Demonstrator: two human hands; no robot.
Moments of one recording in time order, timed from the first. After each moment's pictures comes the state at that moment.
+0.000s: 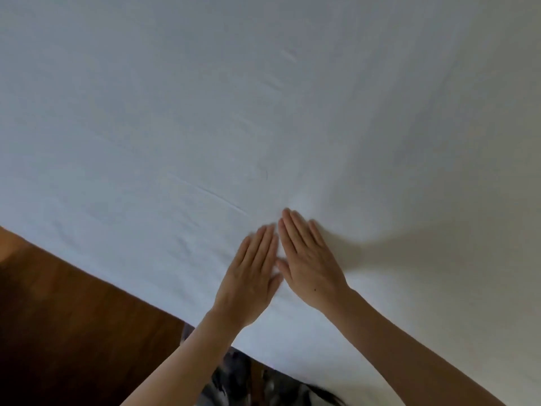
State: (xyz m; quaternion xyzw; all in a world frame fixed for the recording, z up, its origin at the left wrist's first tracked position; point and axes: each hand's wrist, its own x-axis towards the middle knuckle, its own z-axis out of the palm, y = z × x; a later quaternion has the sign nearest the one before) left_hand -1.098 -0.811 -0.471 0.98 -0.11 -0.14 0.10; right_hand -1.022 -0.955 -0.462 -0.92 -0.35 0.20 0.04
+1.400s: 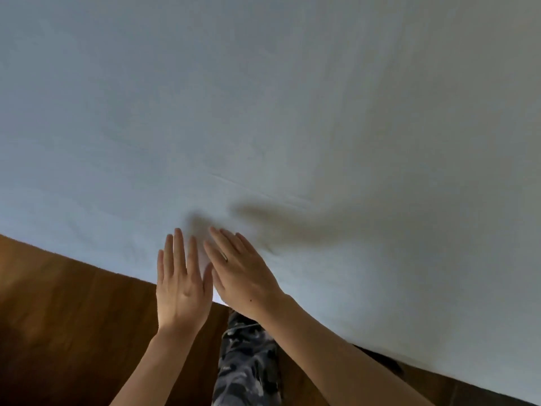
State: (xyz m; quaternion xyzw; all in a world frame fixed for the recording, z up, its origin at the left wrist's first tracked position) left_hand -1.178 -0.707 -0.426 0.98 0.09 -0.15 0.12; right_hand -1.117 -0.837 -0.405 -0.91 -0.32 0.20 0.18
